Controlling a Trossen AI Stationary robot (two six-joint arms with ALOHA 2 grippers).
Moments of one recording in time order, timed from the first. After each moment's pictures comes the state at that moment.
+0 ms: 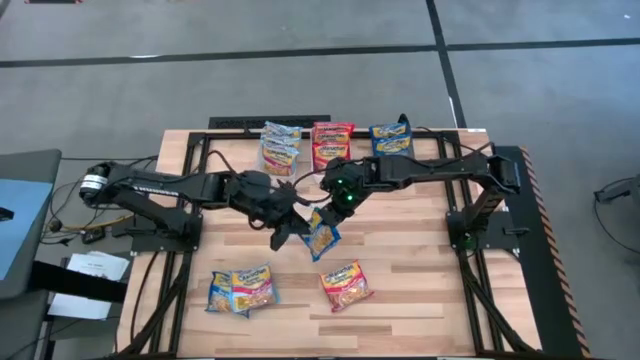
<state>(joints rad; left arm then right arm) -0.05 1.30 1.08 -0.21 0.14 -0.54 -0.09 1.71 1.43 -0.56 -0.41 0.80</state>
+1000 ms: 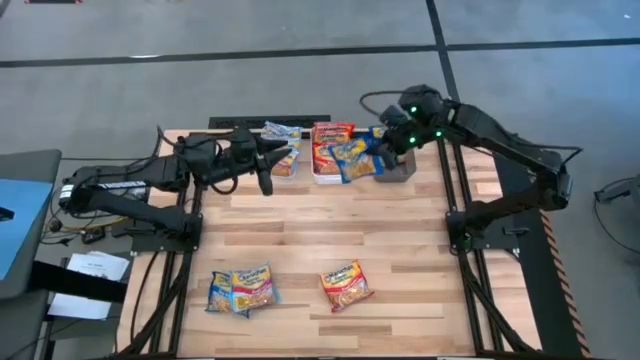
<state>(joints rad) 0.10 1.06 1.08 -0.02 -0.39 -0.04 -0.49 1.30 1.43 -0.81 -0.36 0.31</state>
